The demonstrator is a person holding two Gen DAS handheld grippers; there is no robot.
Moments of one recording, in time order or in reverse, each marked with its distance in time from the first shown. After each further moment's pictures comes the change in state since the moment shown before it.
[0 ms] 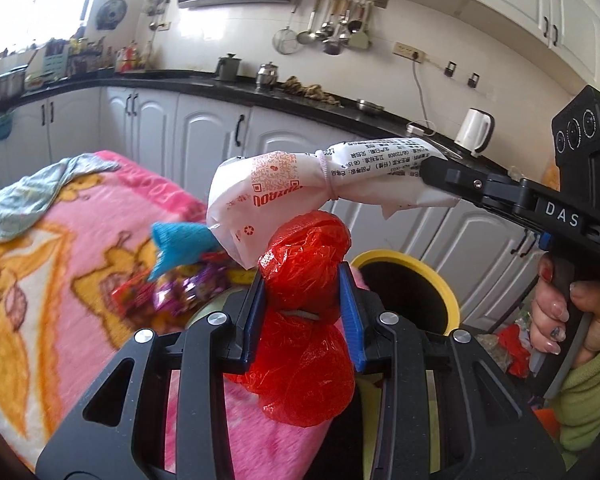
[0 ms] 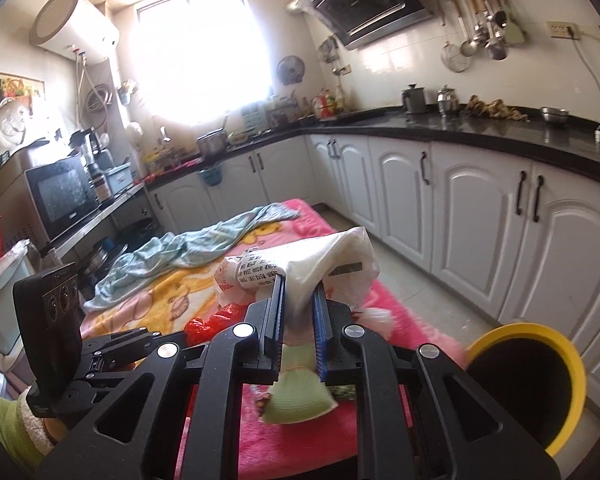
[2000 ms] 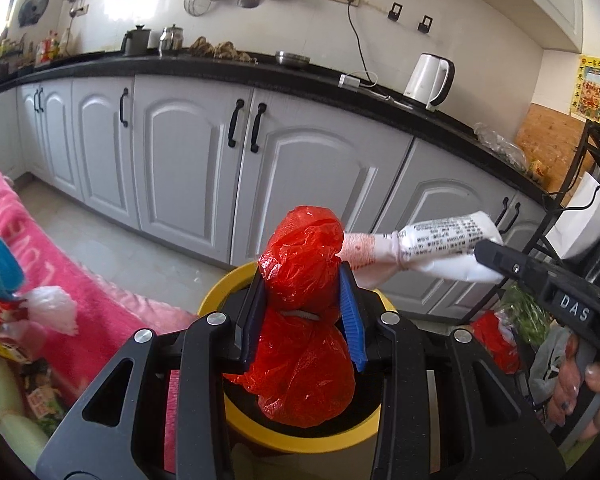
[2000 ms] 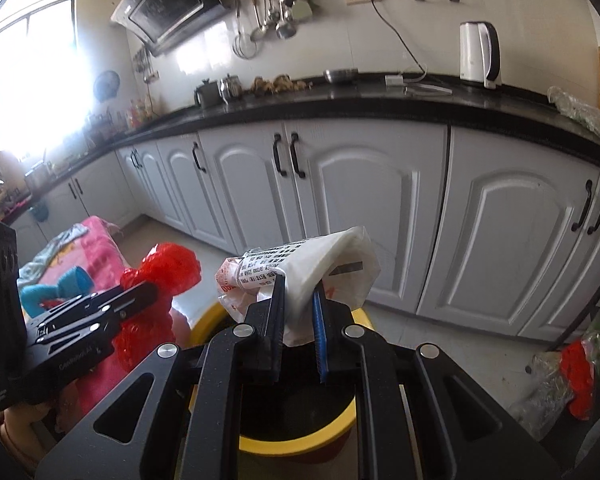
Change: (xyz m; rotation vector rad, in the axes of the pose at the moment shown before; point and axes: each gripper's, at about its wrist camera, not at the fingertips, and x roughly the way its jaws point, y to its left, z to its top) left arm 0.207 -0.159 0.007 0.086 0.108 -0.168; right arm -0.092 -0.214 -0.079 0.244 0.024 -0.605
